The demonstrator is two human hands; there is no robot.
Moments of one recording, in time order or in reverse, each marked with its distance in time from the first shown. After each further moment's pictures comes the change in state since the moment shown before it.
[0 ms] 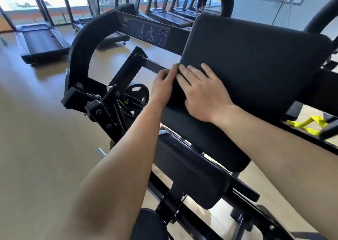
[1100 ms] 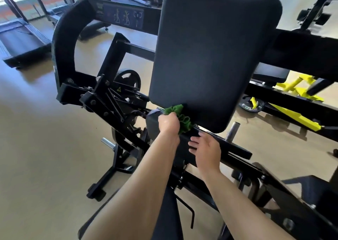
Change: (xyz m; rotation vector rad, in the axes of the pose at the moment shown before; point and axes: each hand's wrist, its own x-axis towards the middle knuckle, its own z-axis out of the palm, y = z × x) left_hand -0.141 -0.071 0.045 -0.184 0.171 -0.594; right_hand -0.181 -0.118 0.032 1.690 0.083 1.486
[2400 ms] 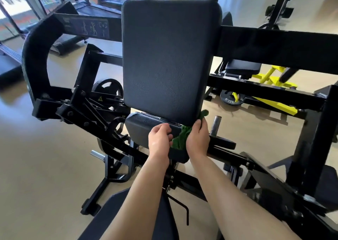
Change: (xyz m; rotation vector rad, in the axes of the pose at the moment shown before) left_hand -0.082 -0.043 -0.003 0.085 -0.110 0.064; right_hand 0.032 0.001 -0.031 -0.044 0.244 -0.204
